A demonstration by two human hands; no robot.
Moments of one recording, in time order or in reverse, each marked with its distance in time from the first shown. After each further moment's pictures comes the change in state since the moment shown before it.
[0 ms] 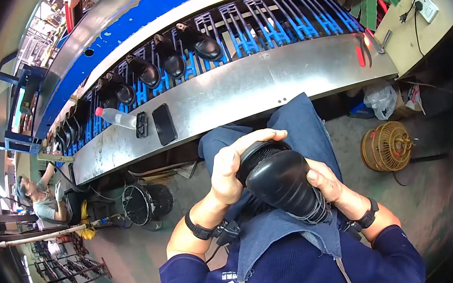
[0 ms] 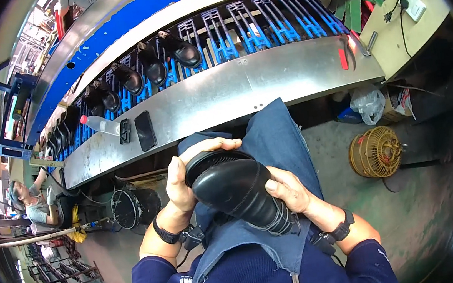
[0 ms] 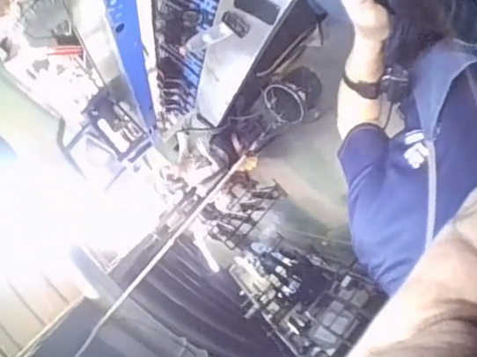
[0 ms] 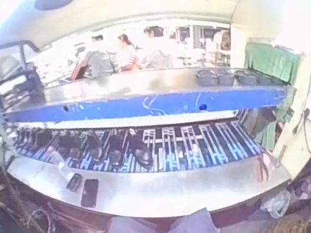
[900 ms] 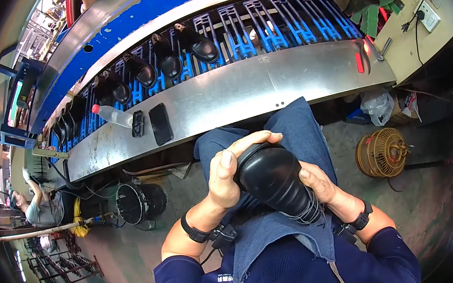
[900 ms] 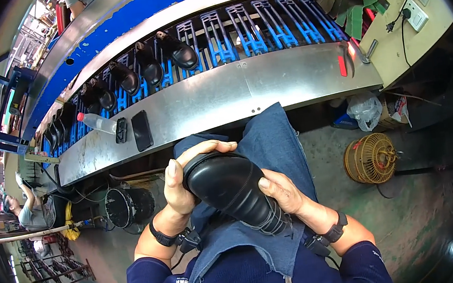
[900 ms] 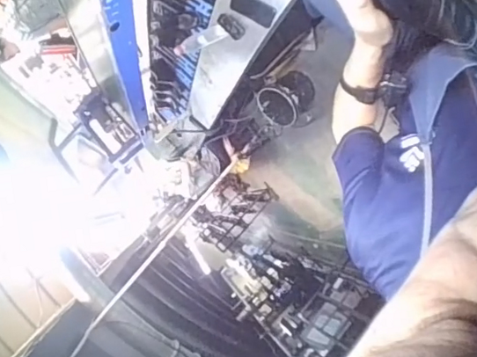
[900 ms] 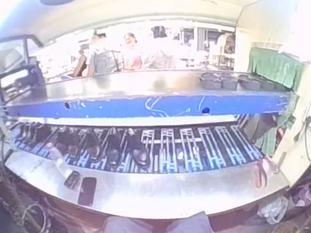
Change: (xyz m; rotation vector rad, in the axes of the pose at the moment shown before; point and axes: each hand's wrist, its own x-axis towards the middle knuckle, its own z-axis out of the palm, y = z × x) left_hand 0.006 -0.005 0.003 -0.007 0.071 0.035; right_hand 0.010 -0.001 -0.011 -0.075 0.022 0.058
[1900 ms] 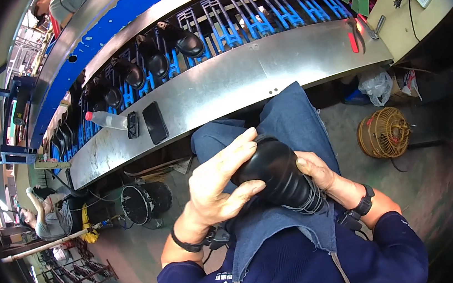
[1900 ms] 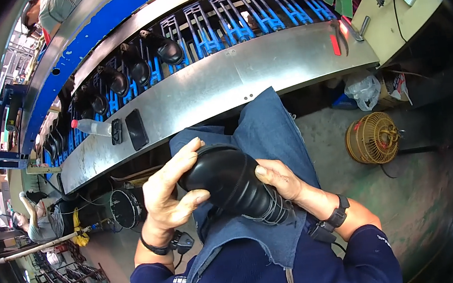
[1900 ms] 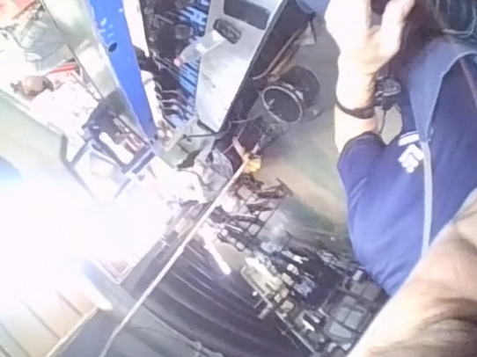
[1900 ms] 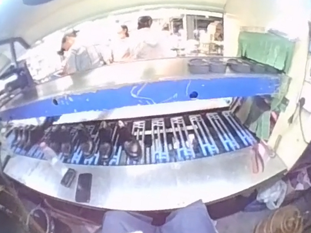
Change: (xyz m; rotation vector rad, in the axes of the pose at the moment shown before) left_hand -0.007 0.035 0.005 0.786 -0.124 0.227; right_hand -0.005 0.029 -0.015 0.155 -0.009 0.084
